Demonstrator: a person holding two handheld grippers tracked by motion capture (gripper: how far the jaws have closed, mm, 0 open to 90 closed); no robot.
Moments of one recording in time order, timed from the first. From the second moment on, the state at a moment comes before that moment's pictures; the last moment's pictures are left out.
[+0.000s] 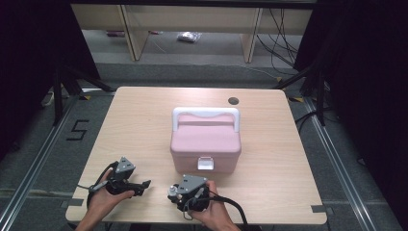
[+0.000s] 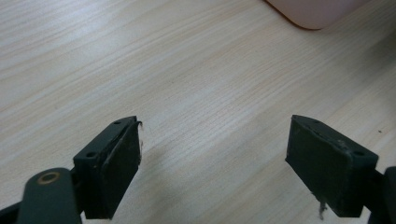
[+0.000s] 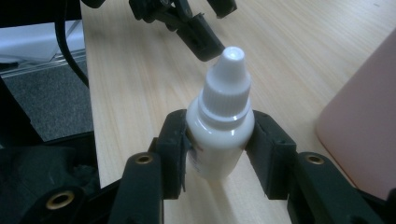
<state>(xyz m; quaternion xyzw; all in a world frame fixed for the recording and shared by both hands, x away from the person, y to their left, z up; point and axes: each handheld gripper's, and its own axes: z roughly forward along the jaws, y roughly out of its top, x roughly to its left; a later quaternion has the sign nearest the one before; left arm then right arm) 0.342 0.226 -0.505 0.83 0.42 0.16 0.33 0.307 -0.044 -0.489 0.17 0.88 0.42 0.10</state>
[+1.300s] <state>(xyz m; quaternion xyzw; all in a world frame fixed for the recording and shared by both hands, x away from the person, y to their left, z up) 0.342 0.226 -0.504 0.83 0.42 0.16 0.33 0.288 -0.222 -0.461 0.35 0.83 0.40 0.18</state>
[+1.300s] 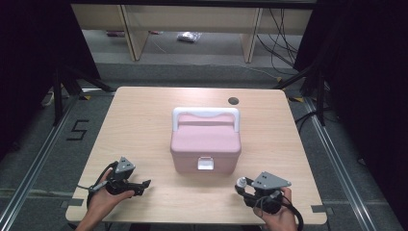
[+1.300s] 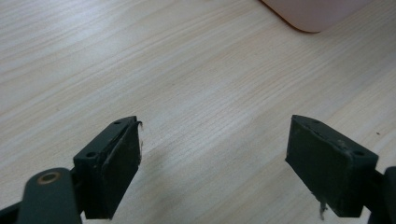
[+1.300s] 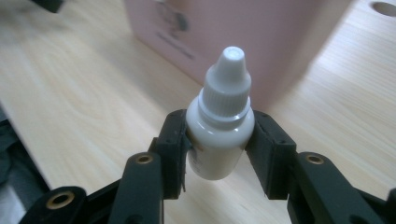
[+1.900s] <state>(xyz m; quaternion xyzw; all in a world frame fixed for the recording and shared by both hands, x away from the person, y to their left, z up) 0.342 0.224 -0.505 0.82 0.43 0.17 0.34 0.306 -0.282 -0.472 0.44 0.79 0.35 0.23</state>
